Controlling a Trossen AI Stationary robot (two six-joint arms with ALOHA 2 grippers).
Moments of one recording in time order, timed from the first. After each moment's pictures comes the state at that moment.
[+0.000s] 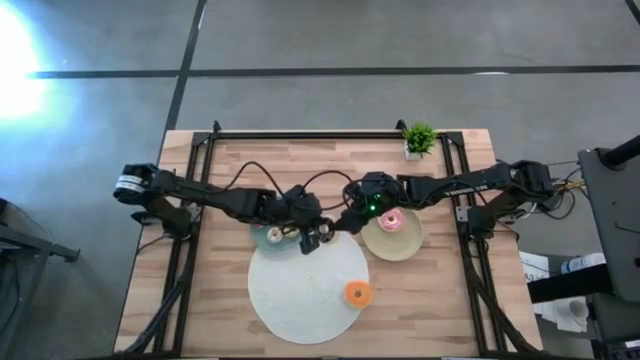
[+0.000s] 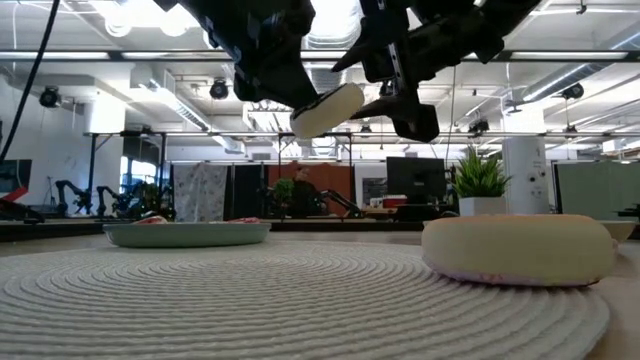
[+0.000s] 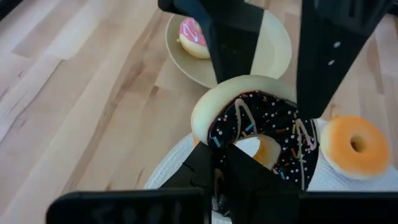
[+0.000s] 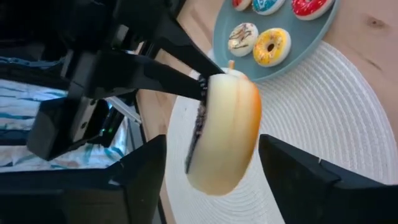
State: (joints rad) left arm -0.10 1.54 1.12 -0.29 -0.21 -0.33; right arm -0.06 1.52 0.91 0.06 -0.32 1.00
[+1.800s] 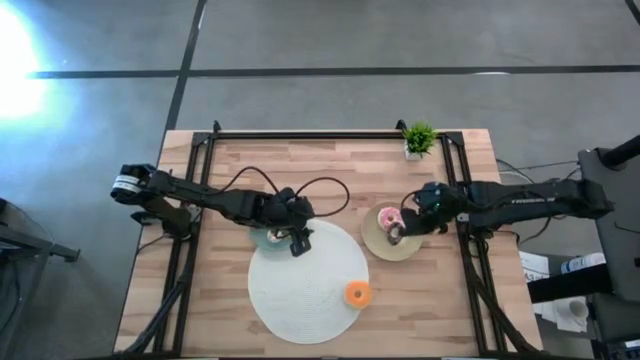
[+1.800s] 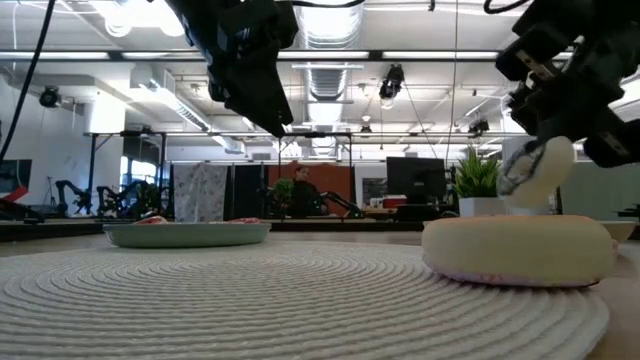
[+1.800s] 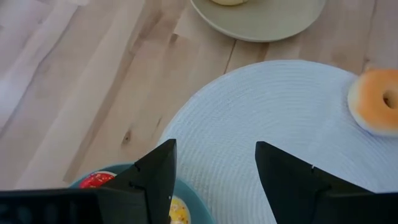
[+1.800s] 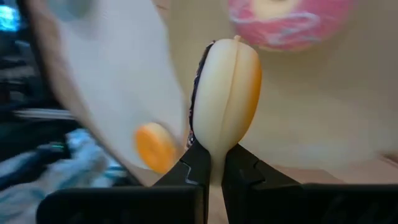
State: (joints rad) left arm -0.13 1.52 1.13 -0.50 -0.25 -0.40; right arm -0.07 0.80 0.46 -0.54 -0.31 1.42
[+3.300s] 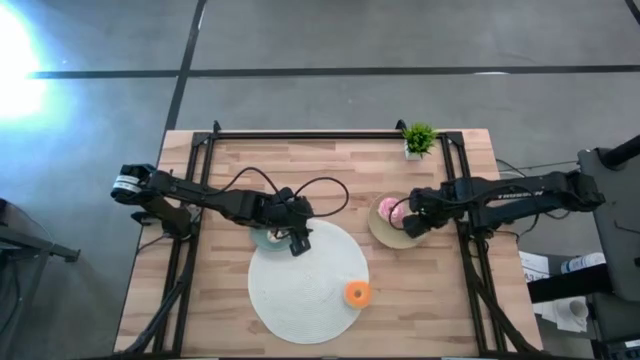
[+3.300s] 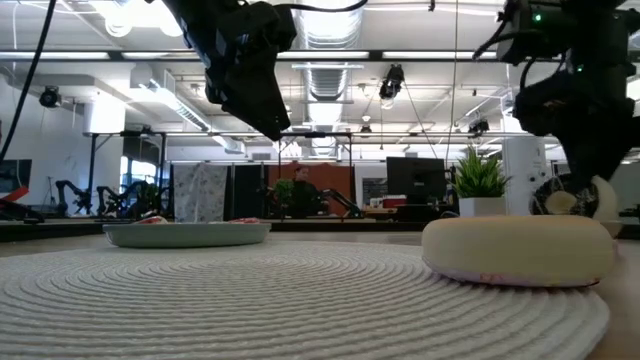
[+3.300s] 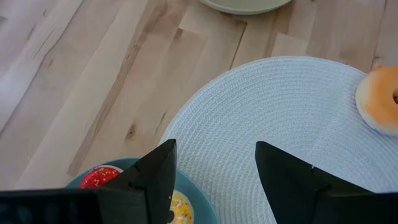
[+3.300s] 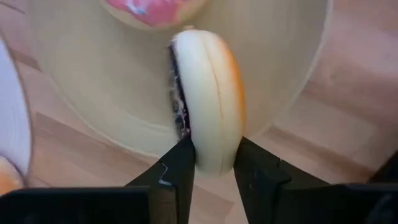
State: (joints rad) left arm -0.13 1.52 1.12 -0.51 -0.26 -0.42; right arm -0.06 1.01 0.63 -0.99 -0.08 1.16
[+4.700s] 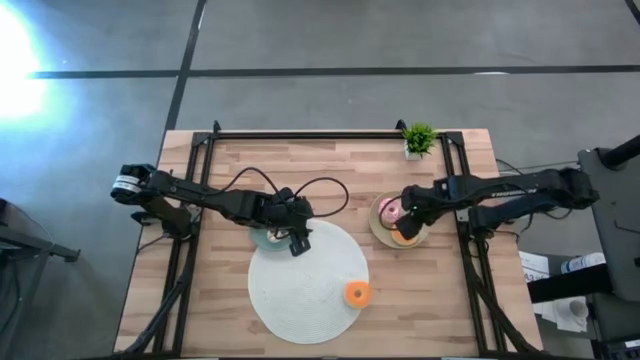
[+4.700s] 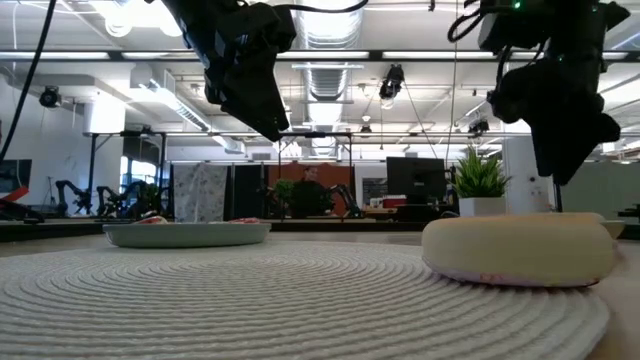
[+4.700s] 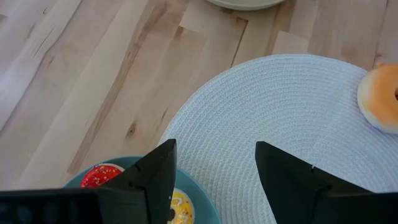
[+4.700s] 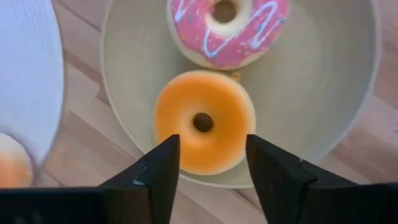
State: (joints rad) left arm -0.13 1.52 1.12 -0.51 -0.26 -0.42; right arm -0.04 1.10 0.71 -0.93 -0.03 0.96
